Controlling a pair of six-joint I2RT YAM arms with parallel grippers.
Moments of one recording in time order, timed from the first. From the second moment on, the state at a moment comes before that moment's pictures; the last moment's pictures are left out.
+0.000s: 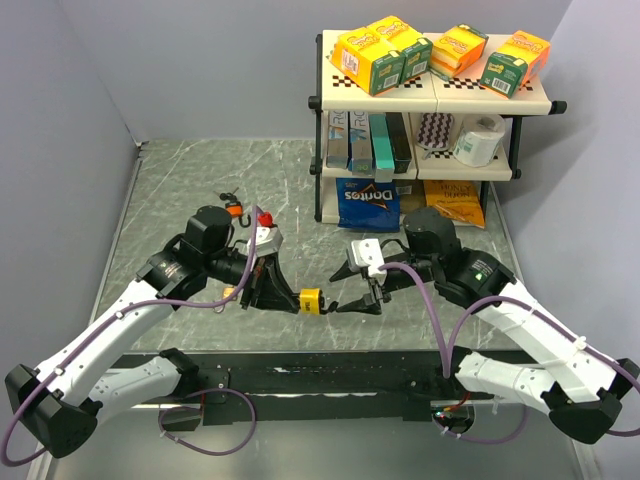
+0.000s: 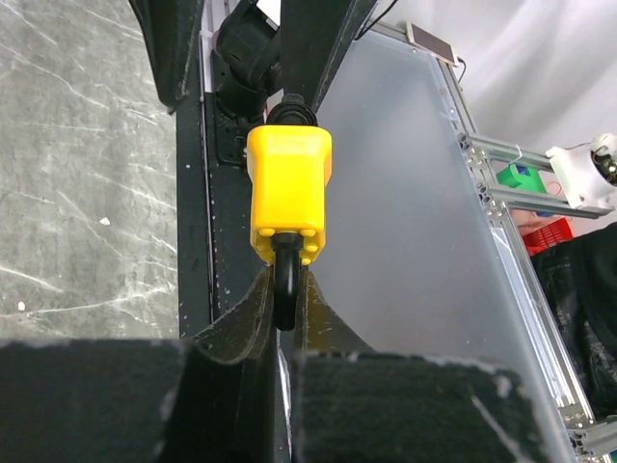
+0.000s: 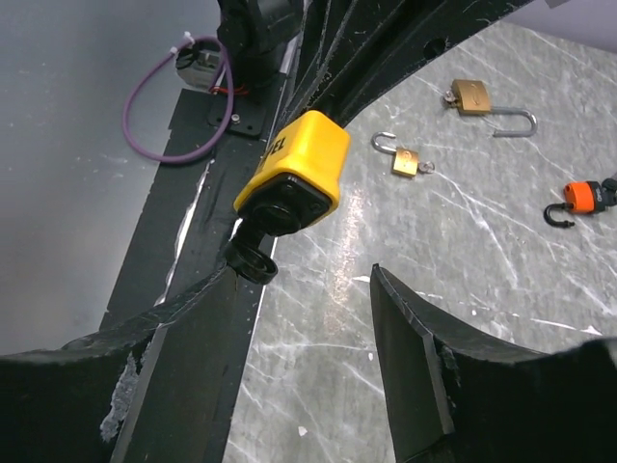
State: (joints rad) left arm -0.63 0.97 0.95 -0.45 1.17 0.02; right arm 0.79 0.95 1.12 -0.64 -0.84 -0.55
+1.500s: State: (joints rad) left arm -0.72 1.02 0.95 -0.43 1.18 -0.05; right arm 0.84 1.02 1.13 -0.66 -0.92 -0.42
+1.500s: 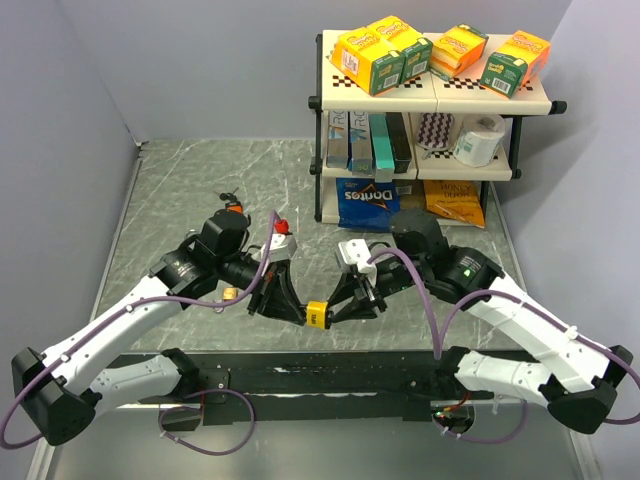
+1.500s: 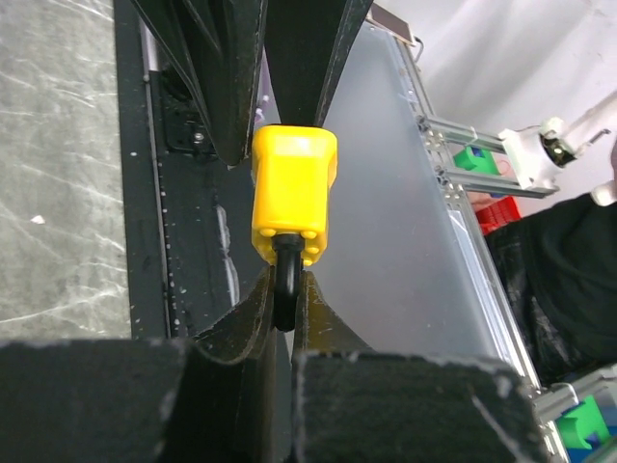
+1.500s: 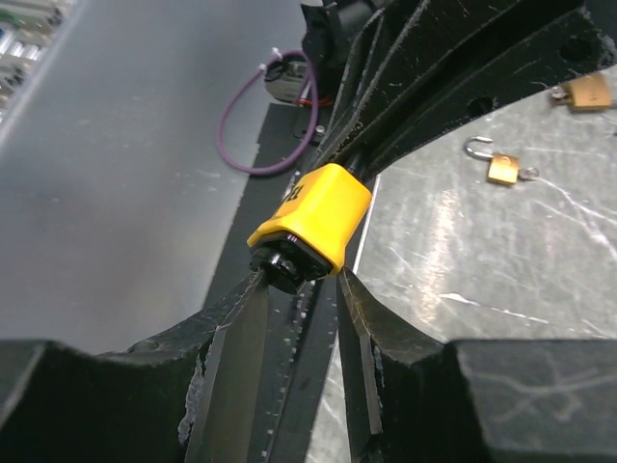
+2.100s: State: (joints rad) left arm -0.73 1.02 0.92 -0.31 1.28 -0.22; right arm 0.90 0.94 1.02 -0.43 -0.91 -0.28
